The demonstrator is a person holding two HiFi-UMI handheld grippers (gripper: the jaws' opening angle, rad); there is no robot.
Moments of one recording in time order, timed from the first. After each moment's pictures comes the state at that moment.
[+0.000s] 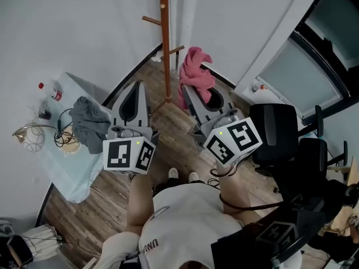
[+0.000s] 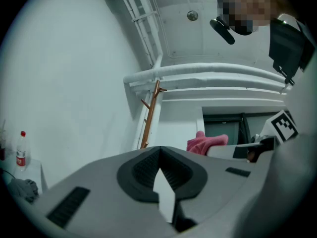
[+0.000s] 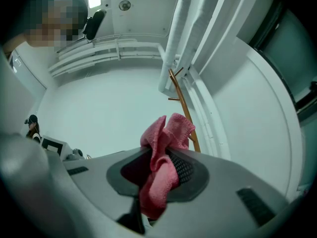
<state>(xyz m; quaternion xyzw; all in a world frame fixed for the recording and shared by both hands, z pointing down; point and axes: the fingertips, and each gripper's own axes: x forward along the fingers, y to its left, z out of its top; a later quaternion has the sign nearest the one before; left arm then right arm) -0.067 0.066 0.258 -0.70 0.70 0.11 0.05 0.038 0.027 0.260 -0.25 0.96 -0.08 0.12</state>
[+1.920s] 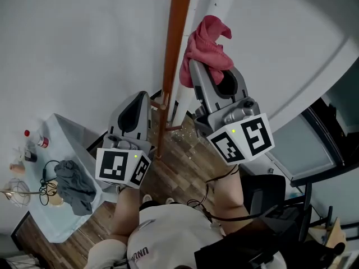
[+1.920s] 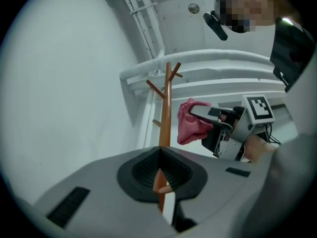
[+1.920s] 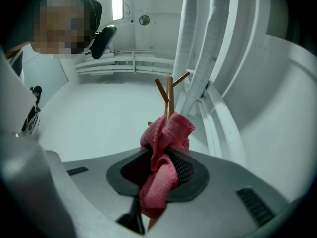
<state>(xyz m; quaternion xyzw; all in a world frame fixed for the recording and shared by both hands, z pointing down) -0.145 -0.146 0.199 -0.69 0.71 0.12 0.10 -0.054 -0.198 0.094 -0.18 0.95 0.10 0.24</state>
